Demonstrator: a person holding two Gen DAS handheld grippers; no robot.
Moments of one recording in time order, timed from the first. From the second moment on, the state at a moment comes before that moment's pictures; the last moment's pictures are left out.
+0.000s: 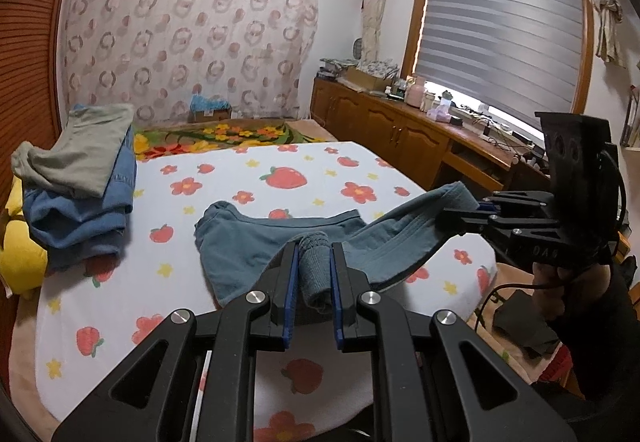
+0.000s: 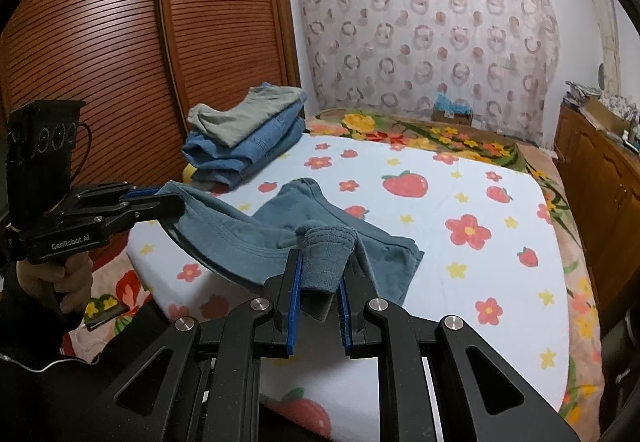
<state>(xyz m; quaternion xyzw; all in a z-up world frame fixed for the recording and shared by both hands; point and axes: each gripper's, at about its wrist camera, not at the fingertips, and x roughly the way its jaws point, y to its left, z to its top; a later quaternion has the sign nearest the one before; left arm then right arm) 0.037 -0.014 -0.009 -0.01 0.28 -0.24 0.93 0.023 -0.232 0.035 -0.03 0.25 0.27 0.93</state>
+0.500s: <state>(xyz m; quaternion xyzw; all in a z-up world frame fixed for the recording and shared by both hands) 0.081 -0.010 -0.020 -0.02 0.29 -0.22 0.93 0.078 -0.216 0.027 -0.04 0.27 0.25 0.93</state>
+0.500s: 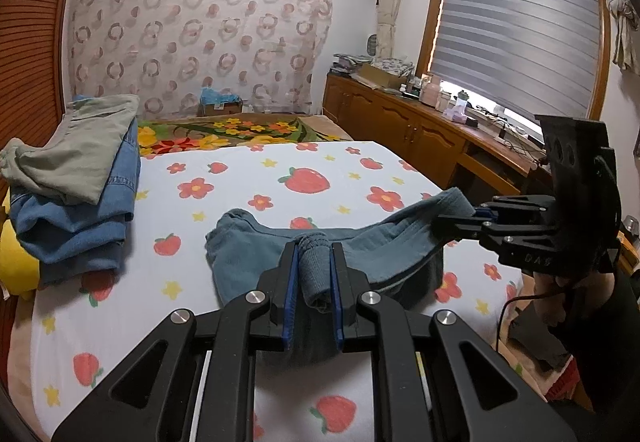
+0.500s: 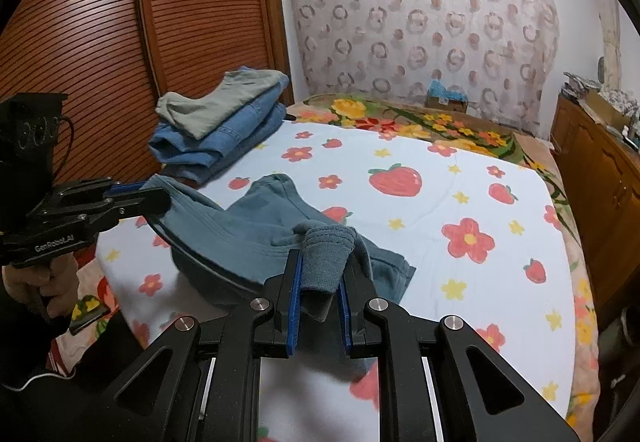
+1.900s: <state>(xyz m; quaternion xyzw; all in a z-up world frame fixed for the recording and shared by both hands) 0.111 0.001 -0.059 -0.02 0.33 -0.18 0.93 0.097 -0.208 0.012 -0.04 0.30 0.22 0.93</state>
